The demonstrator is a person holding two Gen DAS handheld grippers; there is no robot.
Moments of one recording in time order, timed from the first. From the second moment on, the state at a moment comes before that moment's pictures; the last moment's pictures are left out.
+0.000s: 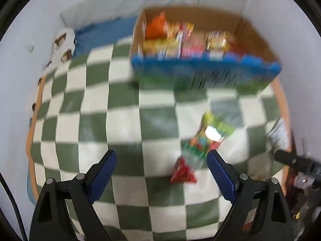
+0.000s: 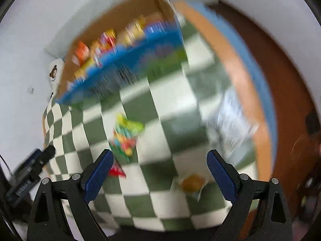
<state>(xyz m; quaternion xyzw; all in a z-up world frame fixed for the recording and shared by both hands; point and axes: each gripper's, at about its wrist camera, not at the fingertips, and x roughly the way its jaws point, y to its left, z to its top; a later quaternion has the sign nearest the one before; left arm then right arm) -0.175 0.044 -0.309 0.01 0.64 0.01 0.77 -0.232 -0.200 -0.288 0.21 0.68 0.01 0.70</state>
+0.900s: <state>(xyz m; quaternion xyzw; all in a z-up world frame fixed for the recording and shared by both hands) -0.199 0.111 -0.440 -0.15 0.73 0.04 0.66 -0.140 -0.070 -0.415 0.18 0.77 0.02 0.62</state>
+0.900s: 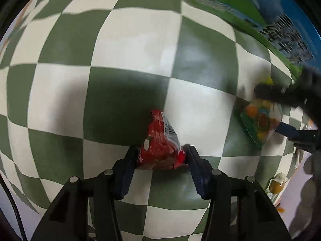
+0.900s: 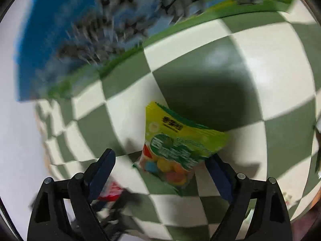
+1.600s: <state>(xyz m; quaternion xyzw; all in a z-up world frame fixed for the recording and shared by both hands) -0.197 0.102 -0.439 -0.12 0.71 0.05 0.69 -0.174 -0.077 -0.403 0.07 0.76 0.08 0.64</state>
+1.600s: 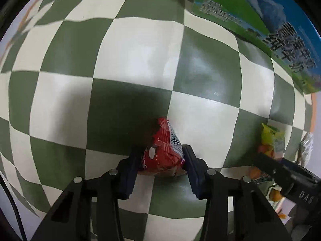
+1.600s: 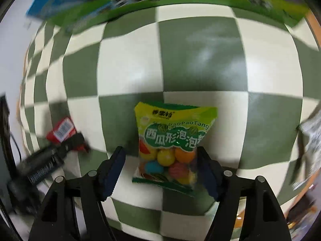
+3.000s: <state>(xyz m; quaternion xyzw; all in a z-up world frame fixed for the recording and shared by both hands) 0.106 -0.044 -0.306 -0.06 0.66 -0.14 0.74 0.027 -0.190 -0.280 0.08 0.67 0.04 0.74</state>
